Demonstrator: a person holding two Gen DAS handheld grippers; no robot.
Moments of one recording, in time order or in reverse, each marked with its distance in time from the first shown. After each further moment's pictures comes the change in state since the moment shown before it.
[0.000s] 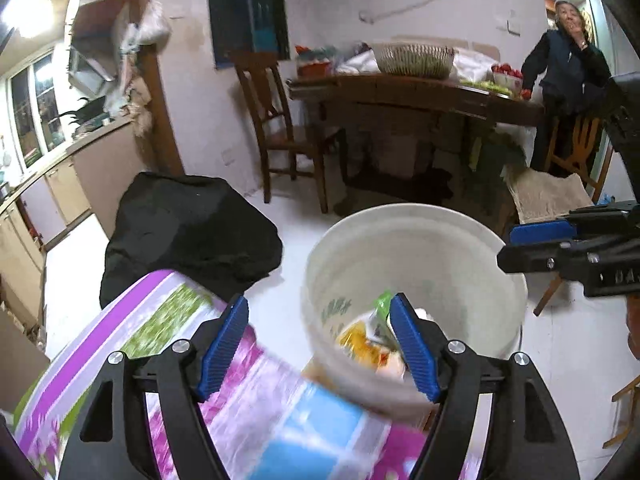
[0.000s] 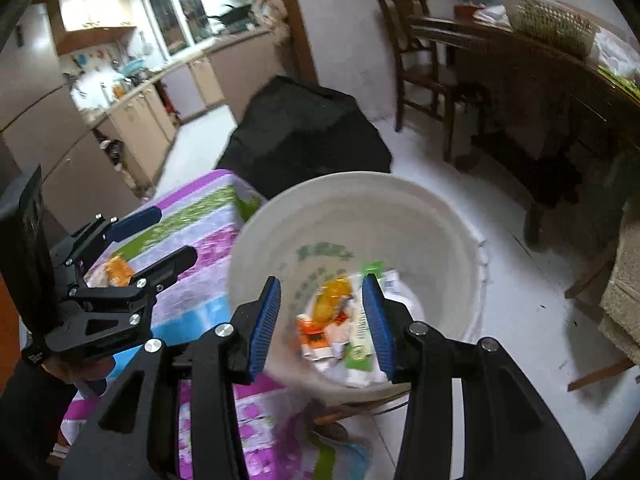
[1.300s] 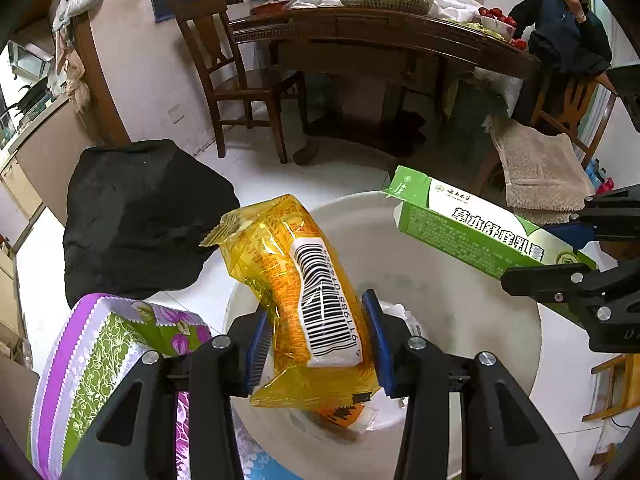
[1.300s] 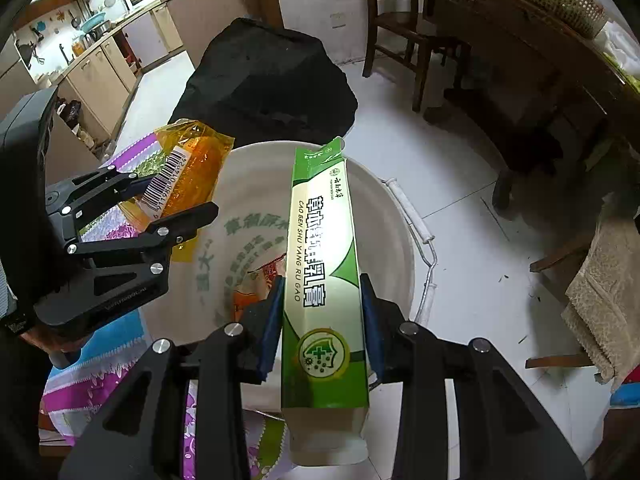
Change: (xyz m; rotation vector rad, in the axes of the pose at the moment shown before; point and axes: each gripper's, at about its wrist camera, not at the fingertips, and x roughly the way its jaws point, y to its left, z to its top) left arm 0.137 -0.040 0.075 0.082 0.257 -0.138; right arm 0.052 -0.055 0.045 0.007 0.267 -0.139
